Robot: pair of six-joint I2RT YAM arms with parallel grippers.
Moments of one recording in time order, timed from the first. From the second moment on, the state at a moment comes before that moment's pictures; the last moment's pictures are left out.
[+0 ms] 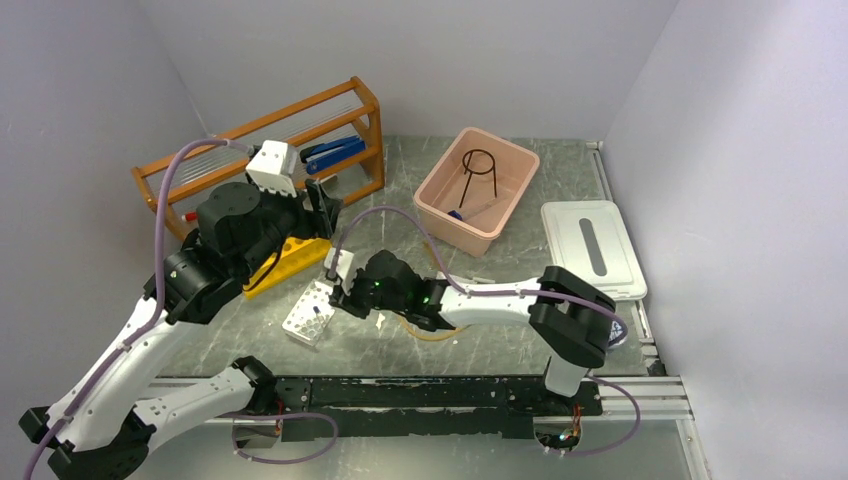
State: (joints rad) left arm -0.69 0.89 1.24 -0.55 -0.27 -0.28; right arm 1.17 1.71 0.98 0.37 -0.14 -0.10
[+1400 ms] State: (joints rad) left arm -0.69 0.89 1.23 -0.59 -0.35 -0.31; right arm 1.11 1.83 0.98 0.59 -0.33 -0.14
